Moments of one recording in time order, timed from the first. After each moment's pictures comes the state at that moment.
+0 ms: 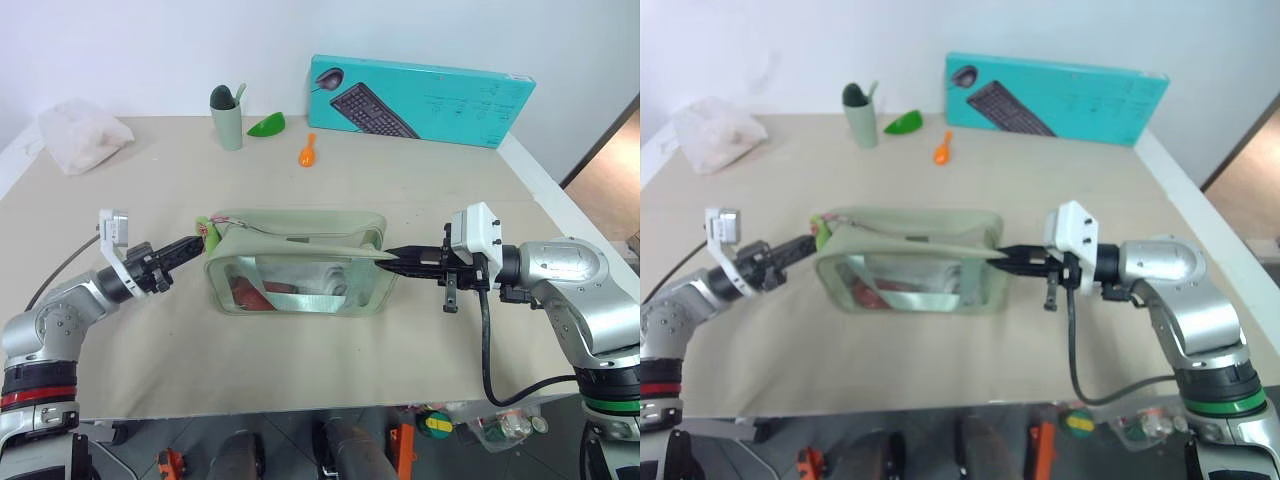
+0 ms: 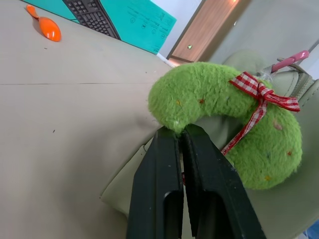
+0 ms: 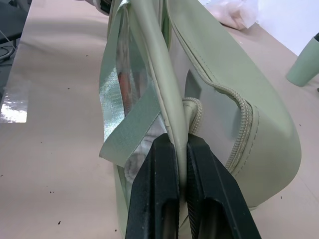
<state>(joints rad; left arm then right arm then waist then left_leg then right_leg) -0.41 0.61 0.32 0.22 -0.83 0.68 -1.08 -0.44 -0.81 -0.01 -0.26 0.47 0.33 1.14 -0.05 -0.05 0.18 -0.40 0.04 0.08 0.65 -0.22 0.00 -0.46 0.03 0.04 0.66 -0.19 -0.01</state>
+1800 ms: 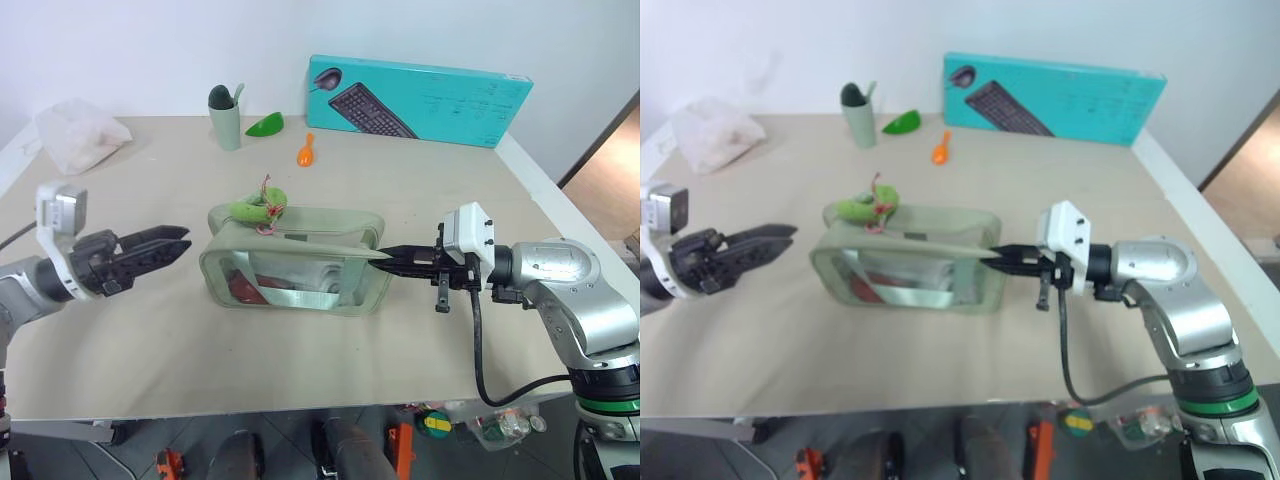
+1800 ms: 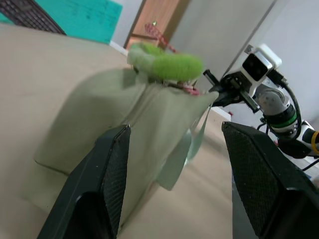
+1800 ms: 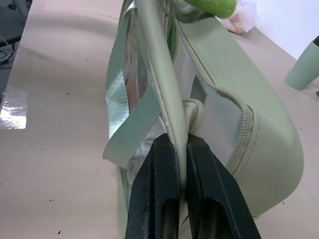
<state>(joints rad) -0.31 0.83 0.39 -0.05 -1.02 0.88 -1.14 -0.45 -0.79 0.01 -0.29 0.46 0.35 1.11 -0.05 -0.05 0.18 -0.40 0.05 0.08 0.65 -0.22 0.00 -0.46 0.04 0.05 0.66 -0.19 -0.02</state>
